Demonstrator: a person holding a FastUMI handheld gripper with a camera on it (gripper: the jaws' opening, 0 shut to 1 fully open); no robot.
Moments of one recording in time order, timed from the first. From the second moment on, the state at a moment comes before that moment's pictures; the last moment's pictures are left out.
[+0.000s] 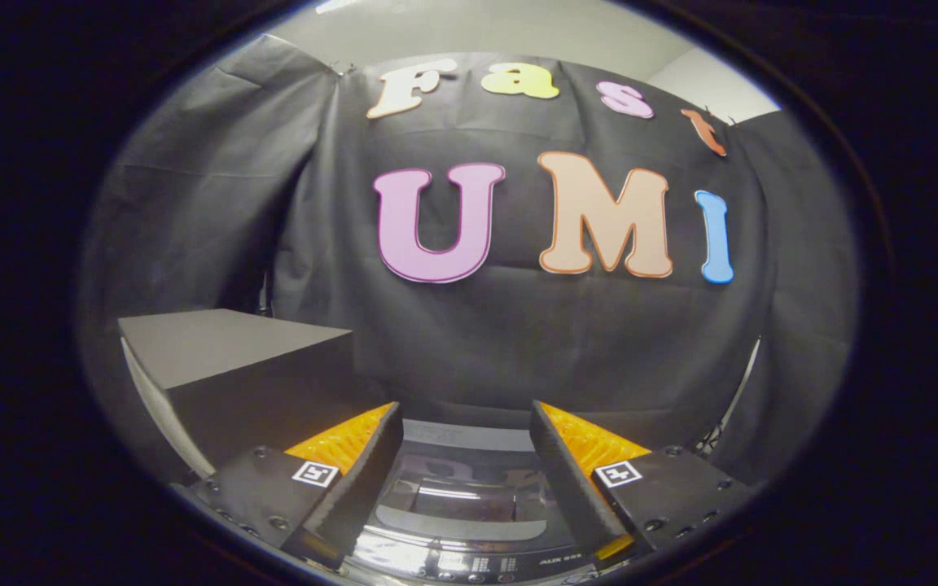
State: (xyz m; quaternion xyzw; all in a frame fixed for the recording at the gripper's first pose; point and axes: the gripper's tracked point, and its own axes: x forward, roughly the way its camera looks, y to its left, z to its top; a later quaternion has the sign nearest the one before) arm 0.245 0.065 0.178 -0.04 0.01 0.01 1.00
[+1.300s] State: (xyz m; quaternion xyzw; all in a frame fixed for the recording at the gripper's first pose) arm 0.004 0.008 0.017 0.02 -0.02 0.03 1.00
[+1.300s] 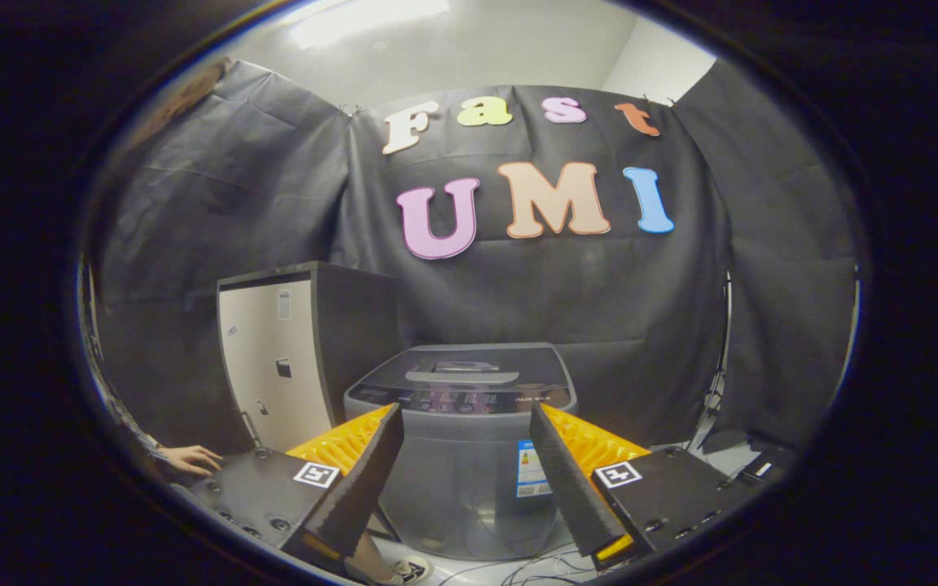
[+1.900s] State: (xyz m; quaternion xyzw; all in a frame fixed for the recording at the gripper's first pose) arm -0.006 0.021 0.003 0.04 0.00 0.05 1.00
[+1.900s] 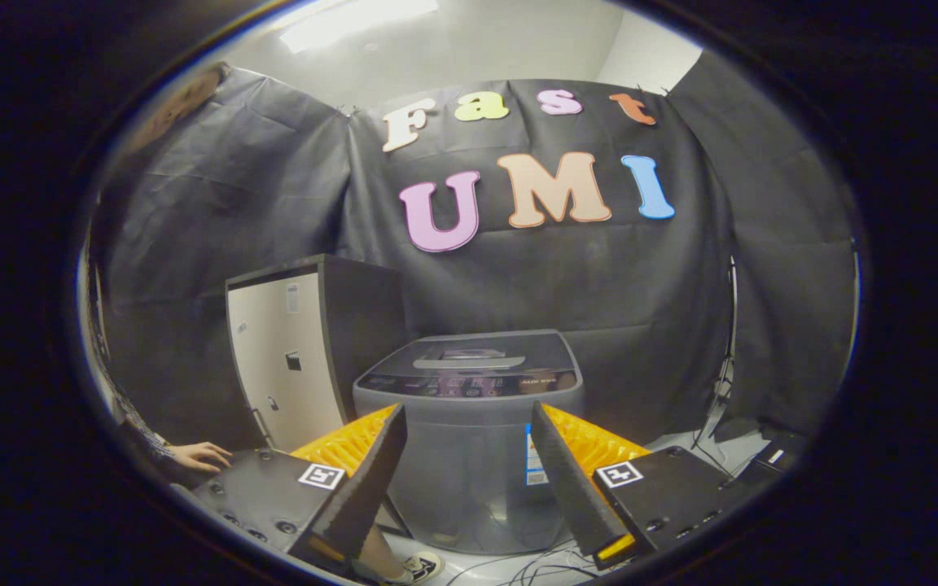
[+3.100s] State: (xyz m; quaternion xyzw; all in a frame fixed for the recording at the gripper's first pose) arm 0.014 0.013 0.001 0.00 0.00 0.03 1.00
